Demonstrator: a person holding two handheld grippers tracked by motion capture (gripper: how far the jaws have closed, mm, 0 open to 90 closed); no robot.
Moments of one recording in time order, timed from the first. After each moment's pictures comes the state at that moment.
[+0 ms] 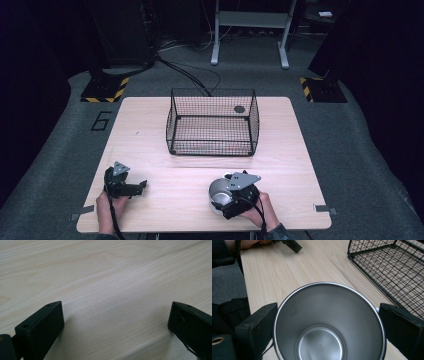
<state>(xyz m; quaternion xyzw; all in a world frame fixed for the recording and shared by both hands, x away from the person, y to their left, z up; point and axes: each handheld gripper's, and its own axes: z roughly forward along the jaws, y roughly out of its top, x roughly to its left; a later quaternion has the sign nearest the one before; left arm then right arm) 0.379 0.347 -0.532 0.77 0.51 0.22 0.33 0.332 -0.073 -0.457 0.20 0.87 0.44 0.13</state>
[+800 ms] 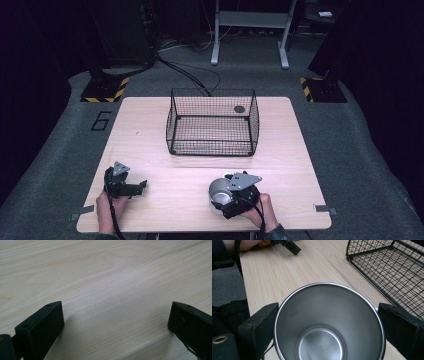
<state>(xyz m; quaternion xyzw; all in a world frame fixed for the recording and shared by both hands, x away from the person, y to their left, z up) 0.379 0.347 -0.532 0.77 0.51 0.22 0.33 0.331 -0.074 -0.458 0.20 0.86 0.44 0.14</state>
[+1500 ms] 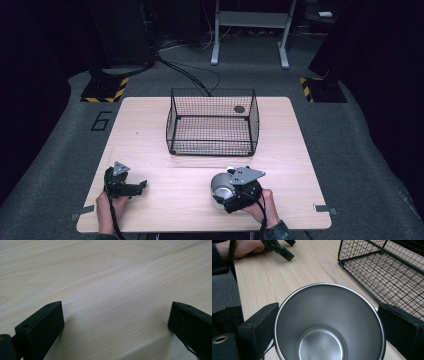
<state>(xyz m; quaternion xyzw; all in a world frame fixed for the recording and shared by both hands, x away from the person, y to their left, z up) 0.379 0.347 -0.532 0.77 0.51 0.22 0.33 0.340 -0.079 -0.446 0.21 0.85 0.45 0.15</state>
